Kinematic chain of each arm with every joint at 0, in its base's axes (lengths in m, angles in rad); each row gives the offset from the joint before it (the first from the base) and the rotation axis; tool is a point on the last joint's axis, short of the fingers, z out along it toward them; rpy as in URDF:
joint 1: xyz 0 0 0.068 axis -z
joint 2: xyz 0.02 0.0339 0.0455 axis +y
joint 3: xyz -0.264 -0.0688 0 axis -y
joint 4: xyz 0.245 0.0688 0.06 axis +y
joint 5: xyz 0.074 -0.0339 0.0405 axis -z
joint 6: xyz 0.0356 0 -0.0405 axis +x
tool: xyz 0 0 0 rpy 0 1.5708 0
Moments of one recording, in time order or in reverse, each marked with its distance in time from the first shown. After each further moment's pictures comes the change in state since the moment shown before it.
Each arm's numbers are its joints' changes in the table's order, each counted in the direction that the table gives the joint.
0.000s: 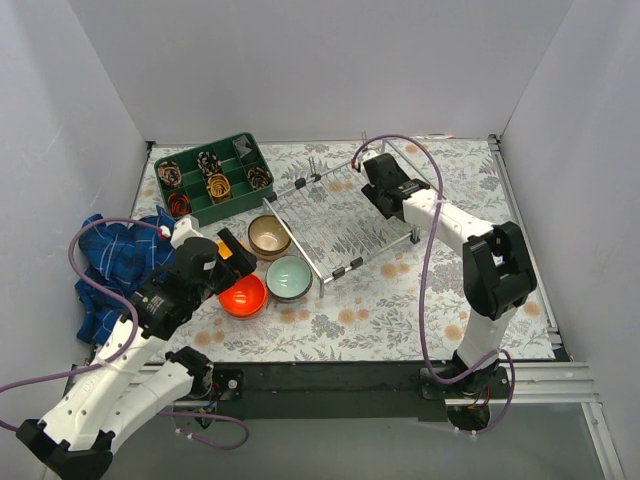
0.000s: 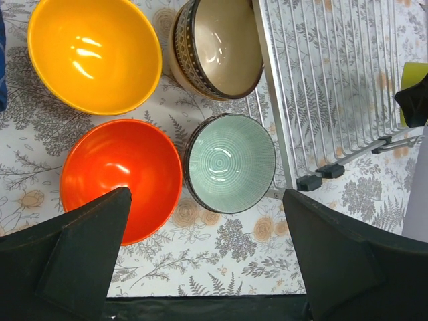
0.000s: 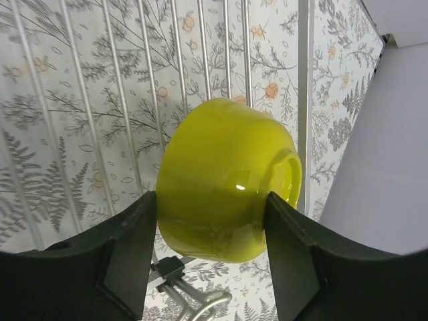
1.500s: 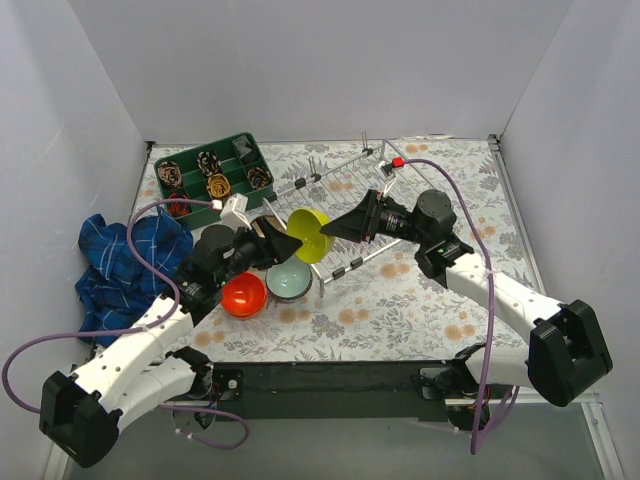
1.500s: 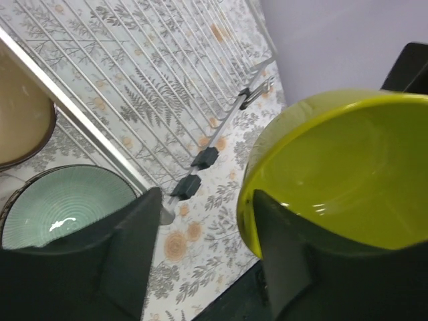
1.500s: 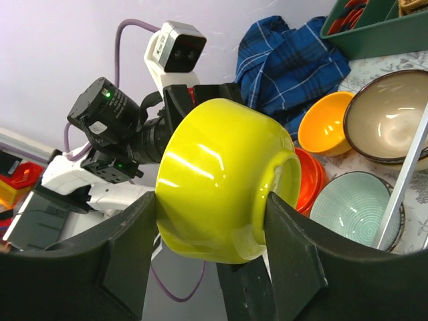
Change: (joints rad) left arm 0.000 0.190 -0.198 -0.777 0.438 0.134; right arm -0.068 -0.574 -0.570 -0.951 -1.259 1.345
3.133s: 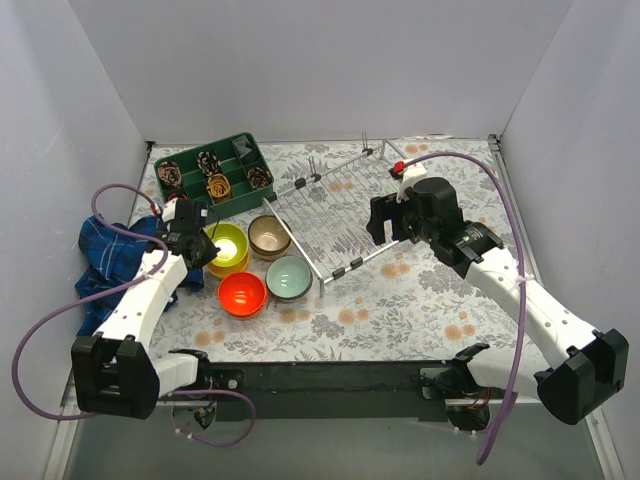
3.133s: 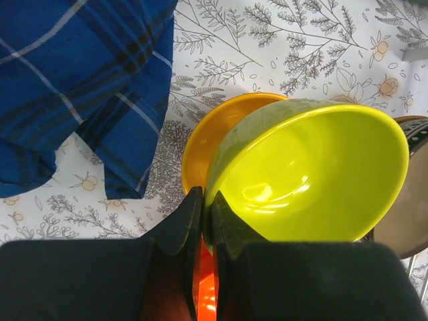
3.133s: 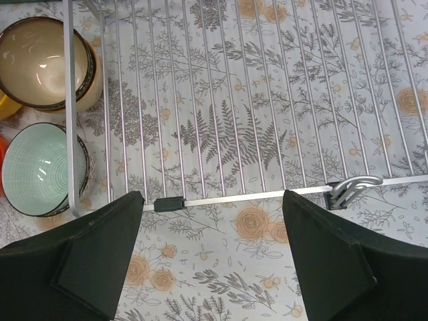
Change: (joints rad) left arm -0.435 0.277 0.250 0.676 -0.432 0.117; right arm 0.018 -0.097 0.239 0.964 0.732 -0.819
